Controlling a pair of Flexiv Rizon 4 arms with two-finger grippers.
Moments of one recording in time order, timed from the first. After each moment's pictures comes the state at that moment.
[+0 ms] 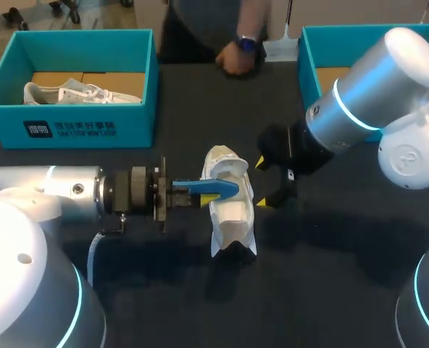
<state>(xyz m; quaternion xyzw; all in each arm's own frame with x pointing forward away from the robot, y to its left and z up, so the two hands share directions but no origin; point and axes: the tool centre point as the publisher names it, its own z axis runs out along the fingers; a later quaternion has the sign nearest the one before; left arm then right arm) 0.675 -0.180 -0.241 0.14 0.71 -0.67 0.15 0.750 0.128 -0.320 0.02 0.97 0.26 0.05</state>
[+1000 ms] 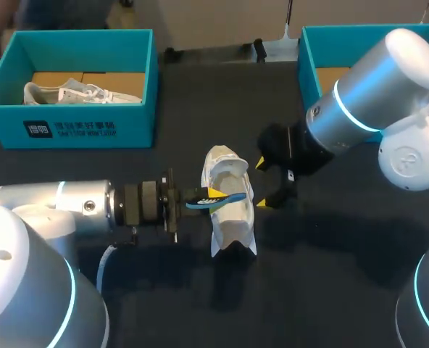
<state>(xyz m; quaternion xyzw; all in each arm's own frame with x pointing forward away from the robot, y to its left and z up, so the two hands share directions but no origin) 0.672 -0.193 -0.262 0.15 0.70 -0.67 0.20 0.748 0.128 -0.320 0.02 0.97 0.26 0.05</state>
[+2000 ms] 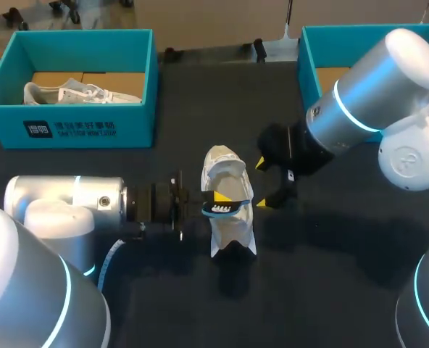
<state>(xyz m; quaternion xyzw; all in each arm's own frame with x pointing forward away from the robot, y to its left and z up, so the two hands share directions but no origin) 0.700 -0.199 -0.313 0.17 0.74 -0.63 0.19 0.748 0.128 -0.320 0.02 0.97 0.26 0.05</state>
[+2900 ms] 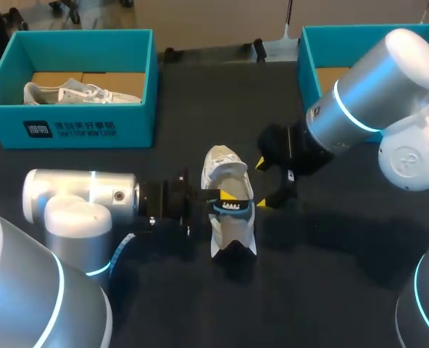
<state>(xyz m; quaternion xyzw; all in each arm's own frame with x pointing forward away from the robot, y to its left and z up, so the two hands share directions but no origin) 0.731 -0.210 -0.352 0.18 0.76 -0.60 0.19 0.748 0.128 -0.320 0.02 0.97 0.26 0.05</state>
